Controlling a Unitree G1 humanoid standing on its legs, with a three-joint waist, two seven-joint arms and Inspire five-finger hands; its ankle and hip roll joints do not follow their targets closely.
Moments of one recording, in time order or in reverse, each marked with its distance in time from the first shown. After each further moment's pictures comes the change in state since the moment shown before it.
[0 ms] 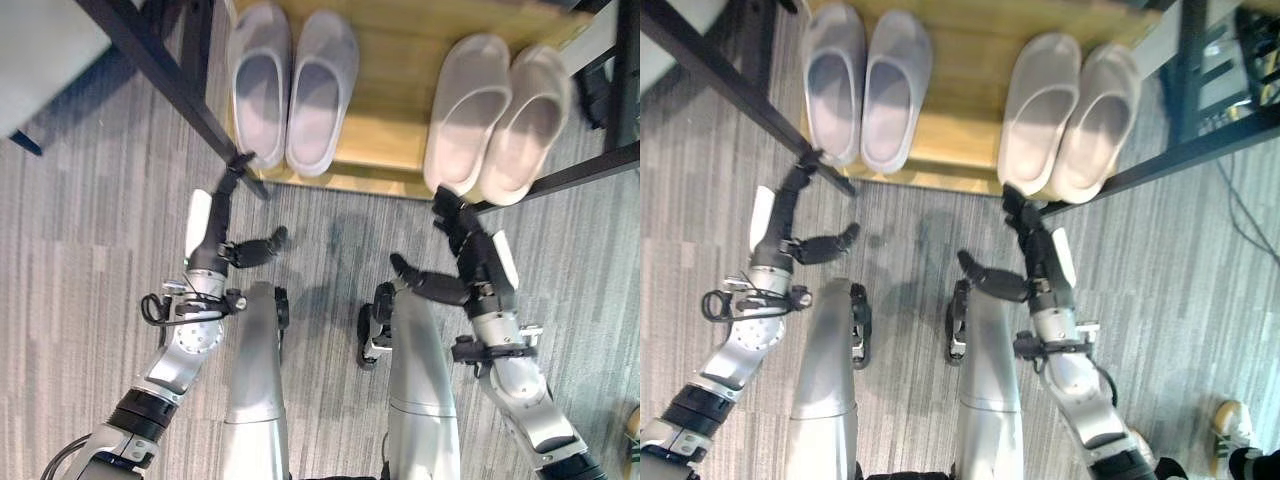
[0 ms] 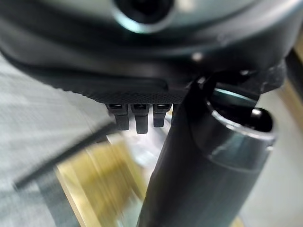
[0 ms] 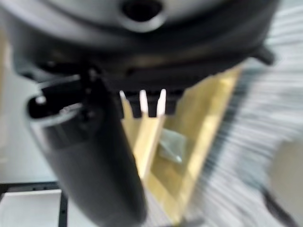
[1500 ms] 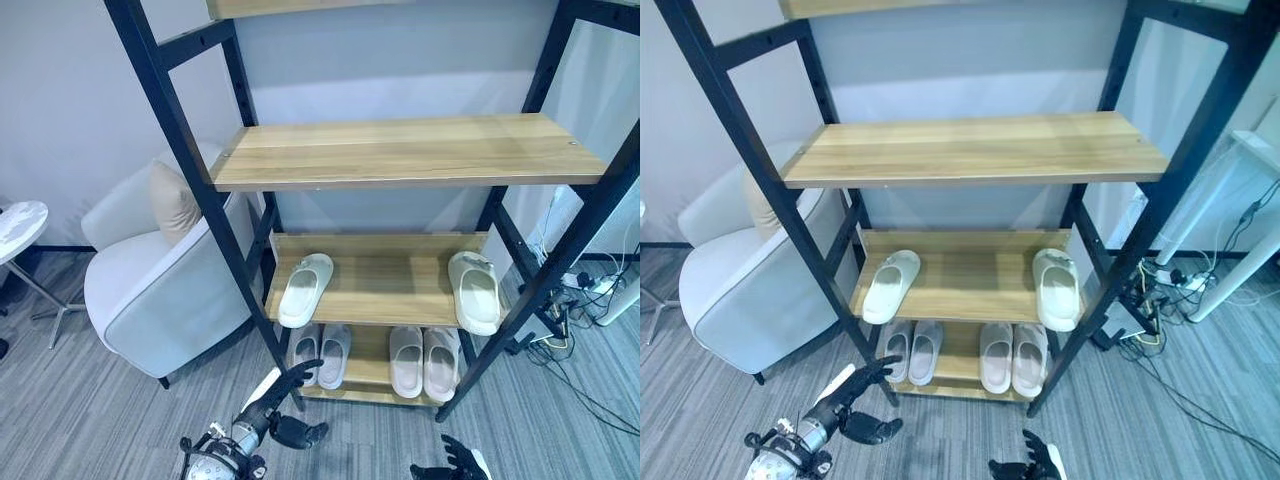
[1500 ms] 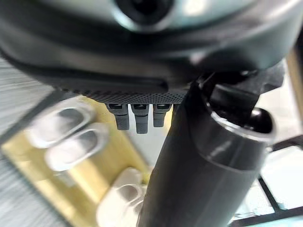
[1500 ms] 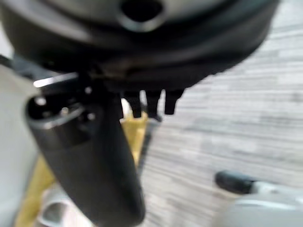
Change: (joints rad) left arm 0.544 -0.051 -0.125 -0.116 -0.073 0.073 -0.424; right arm 0.114 0.273 0.005 1.067 -0.200 0.155 -0.033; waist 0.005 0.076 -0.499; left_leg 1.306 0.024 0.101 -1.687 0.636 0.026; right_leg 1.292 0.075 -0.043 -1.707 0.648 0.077
